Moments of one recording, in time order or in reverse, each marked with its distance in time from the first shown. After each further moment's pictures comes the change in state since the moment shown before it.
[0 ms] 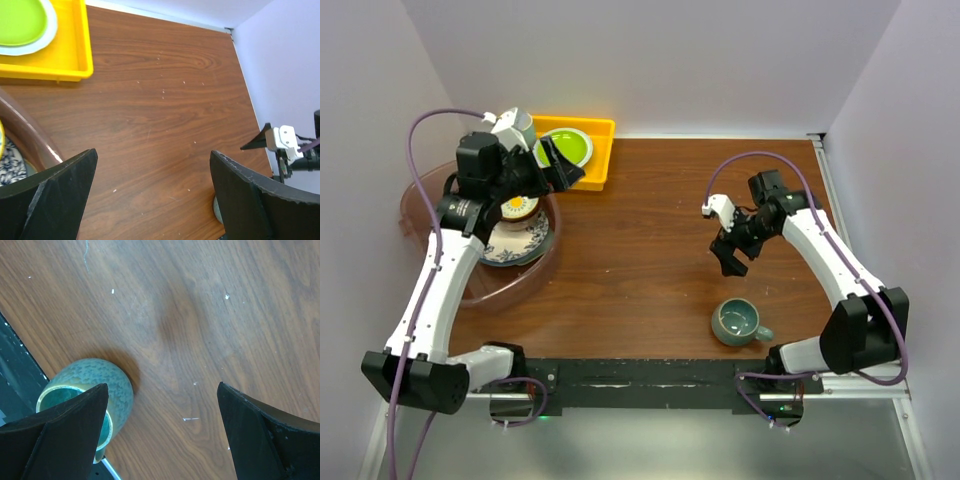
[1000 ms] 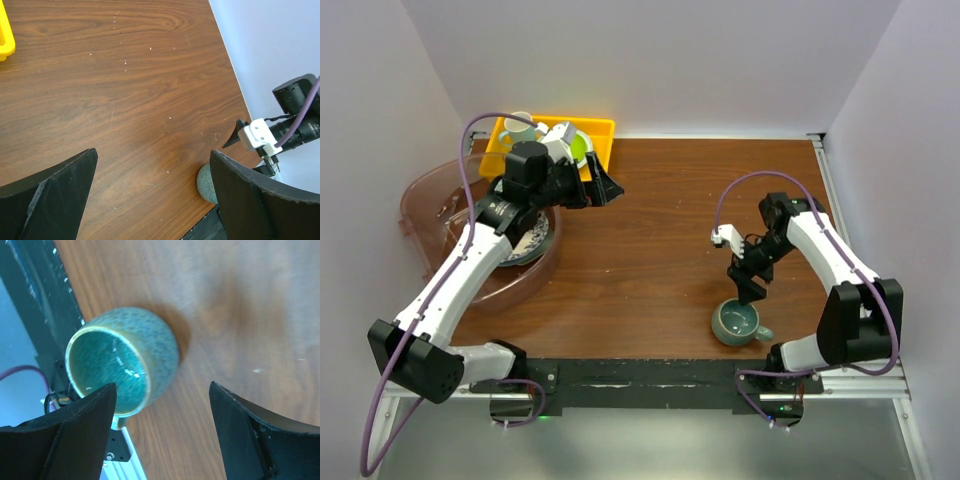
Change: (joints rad) left arm -0.249 0.076 -0.063 0.103 -0.045 -0.050; right arm -0.113 0.040 -0.090 -0.251 -0.108 -0.332
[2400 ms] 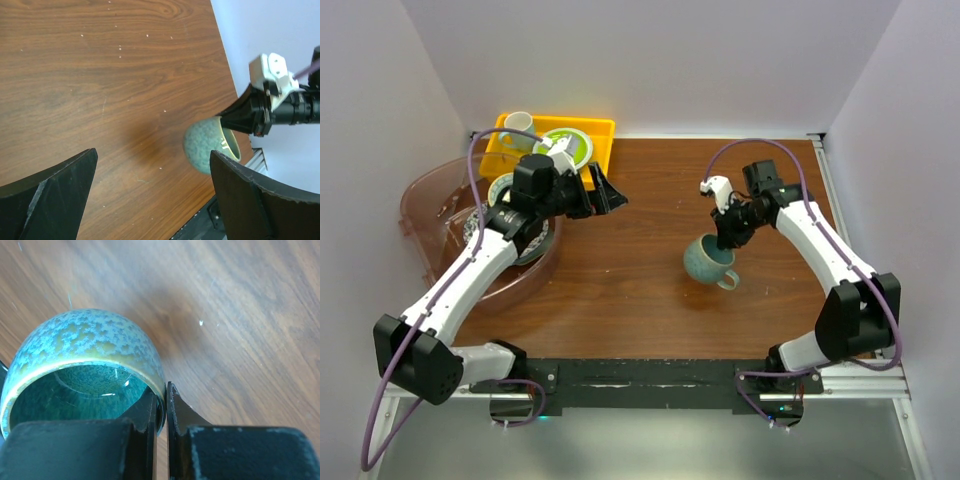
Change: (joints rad) left arm -0.007 -0.007 -0.129 0.105 0.024 -0.082; right arm 0.124 0.025 0.124 0.410 0.114 0.574
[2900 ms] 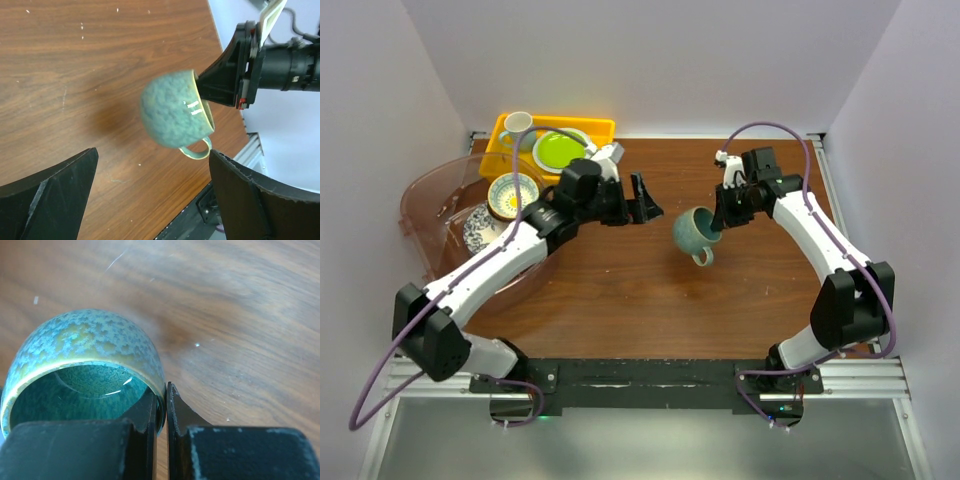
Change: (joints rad) left arm -0.222 0.121 0.064 0.032 -0.126 -0.061; right arm -0.006 0.075 0.091 0.116 0.089 0.544
